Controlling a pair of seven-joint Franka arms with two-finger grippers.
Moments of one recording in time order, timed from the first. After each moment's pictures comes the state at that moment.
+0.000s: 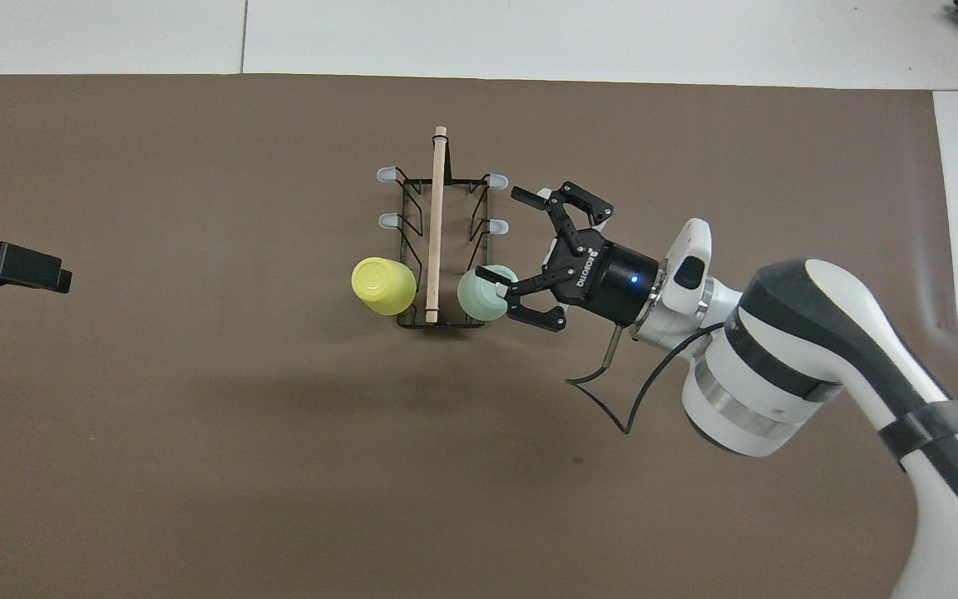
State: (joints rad) left arm -0.06 -0.02 0.07 -1.65 -0.05 1.62 0.16; right arm 0.07 0.11 0.27 -2.08 2.01 2.22 -2.35
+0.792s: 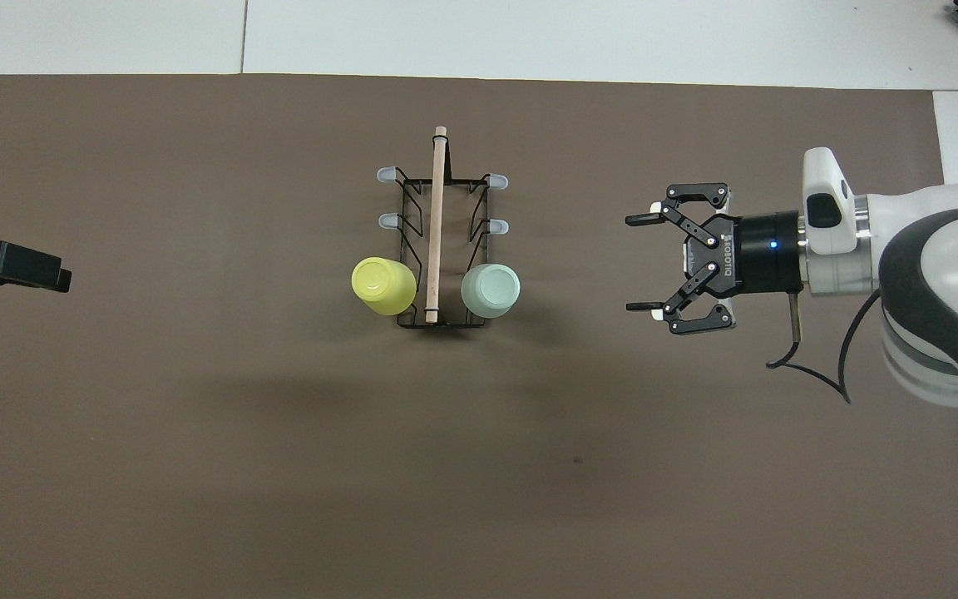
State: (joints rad) left arm -0.06 -0.02 0.07 -1.66 -0.05 1.62 0.15; right arm -0.08 0.06 0.16 -1.94 0.99 1.91 -1.88
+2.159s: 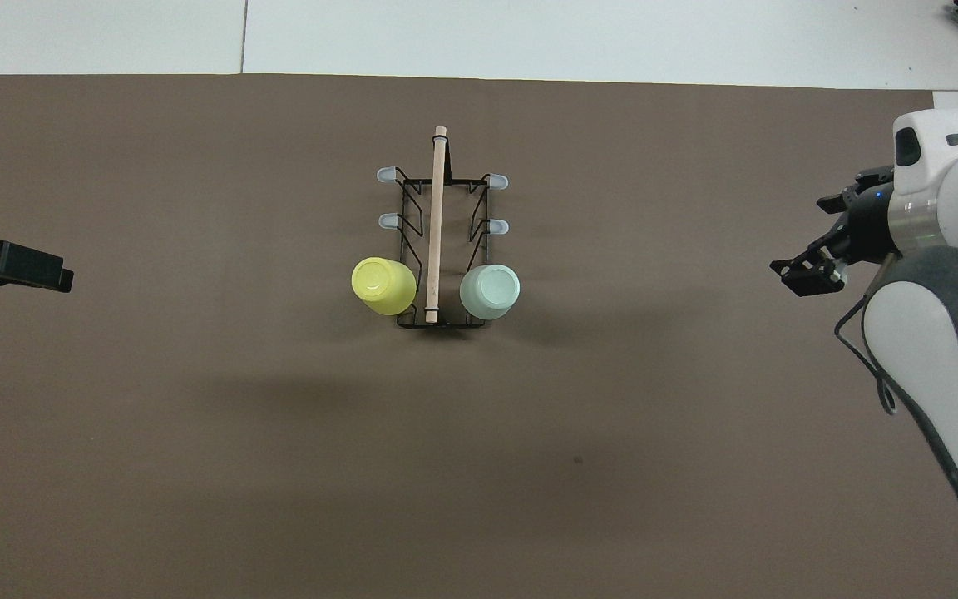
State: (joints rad) left arm -0.06 -0.02 0.07 -1.66 -0.05 1.62 0.15; right arm -0.08 0.04 0.09 -1.85 0.10 2.04 -0.78
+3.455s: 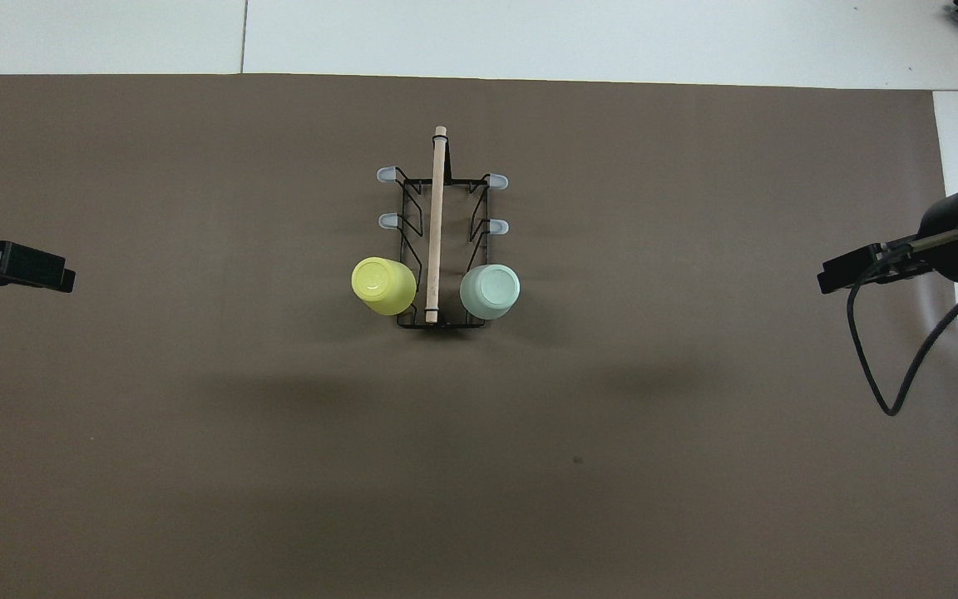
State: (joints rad) left arm -0.07 -0.02 0.07 -1.66 -0.05 1.62 0.15; right arm -0.08 0.04 0.08 -1.63 0.04 1.60 -0.03
